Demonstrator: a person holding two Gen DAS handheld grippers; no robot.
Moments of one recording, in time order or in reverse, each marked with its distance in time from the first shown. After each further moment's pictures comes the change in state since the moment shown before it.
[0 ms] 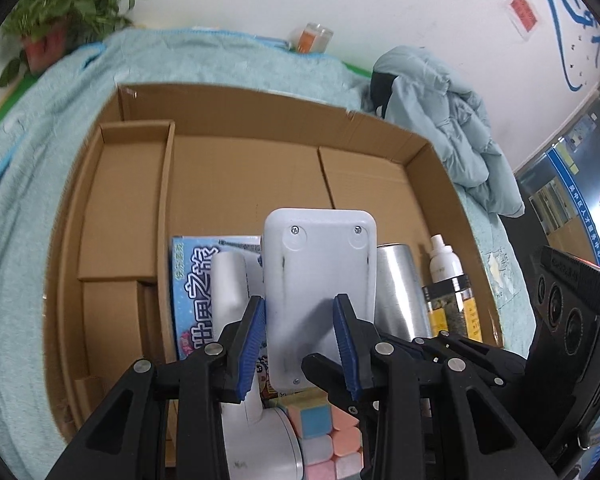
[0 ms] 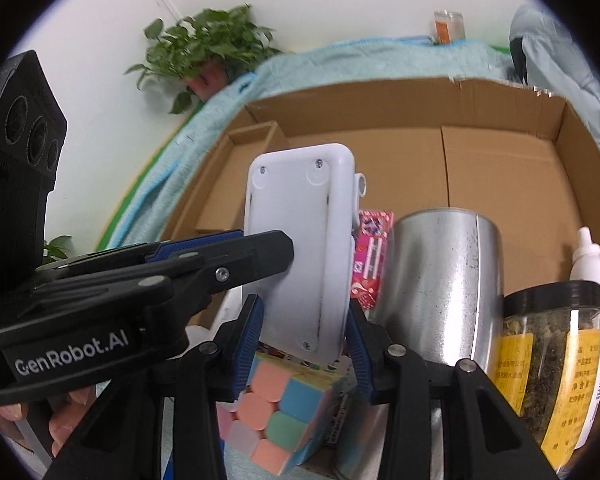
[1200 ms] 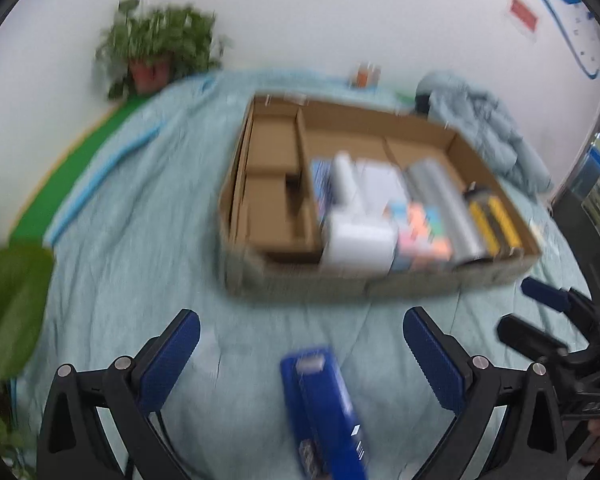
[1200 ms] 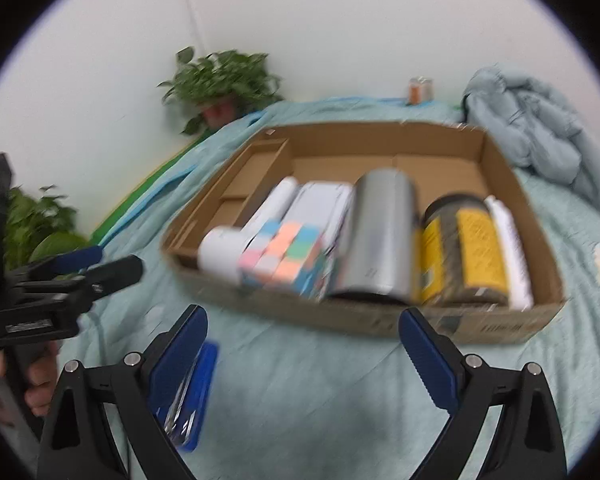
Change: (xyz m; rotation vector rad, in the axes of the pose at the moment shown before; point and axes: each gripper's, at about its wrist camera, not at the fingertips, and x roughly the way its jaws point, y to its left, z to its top) left arm -0.113 0.024 -0.213 0.000 -0.177 0.280; right arm -0.097 0.033 -0.134 -0.125 -0.216 -0.073
